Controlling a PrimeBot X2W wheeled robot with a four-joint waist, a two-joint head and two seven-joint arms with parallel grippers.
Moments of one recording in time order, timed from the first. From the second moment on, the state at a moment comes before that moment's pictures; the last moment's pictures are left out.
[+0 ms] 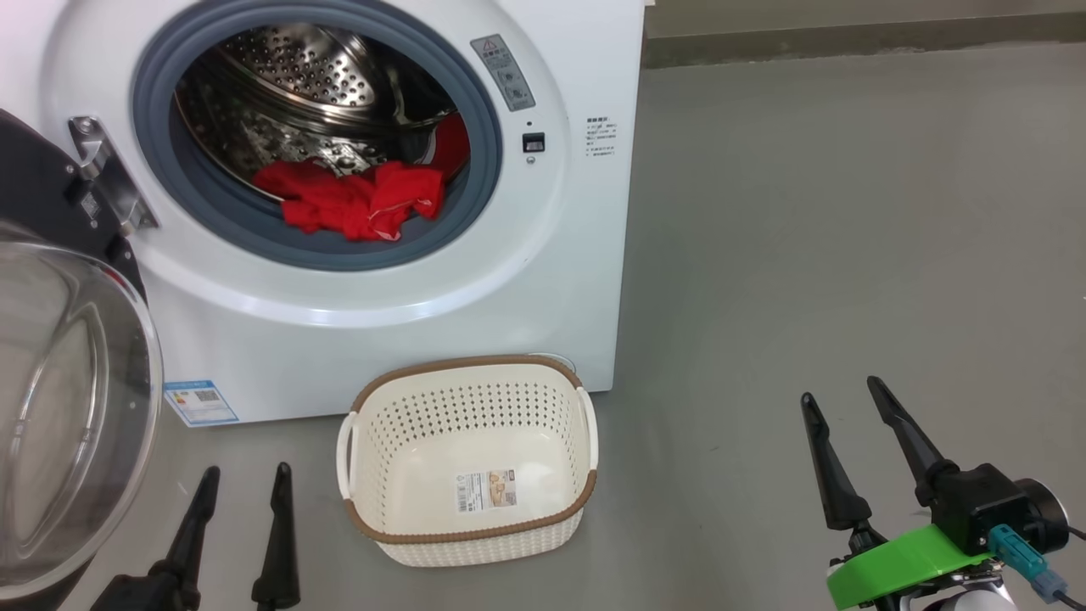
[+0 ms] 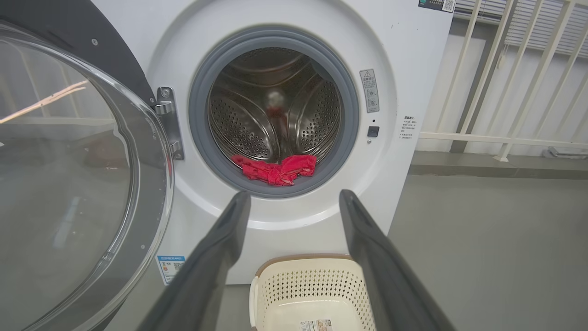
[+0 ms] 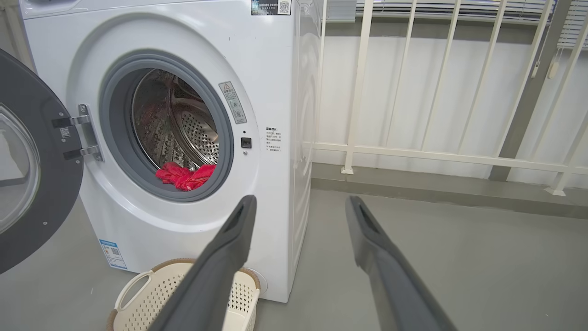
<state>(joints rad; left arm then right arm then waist) 0.02 0.09 0.02 0.12 -0.25 -0.03 -0.24 -0.02 -0.05 -0.01 0.16 0.14 0.12 -0.26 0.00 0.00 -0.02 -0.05</state>
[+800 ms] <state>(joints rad) 0.02 0.10 0.02 0.15 -0.24 -0.01 -0.25 -0.02 -0.05 0.01 0.16 0.16 0.12 -0.26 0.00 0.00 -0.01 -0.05</state>
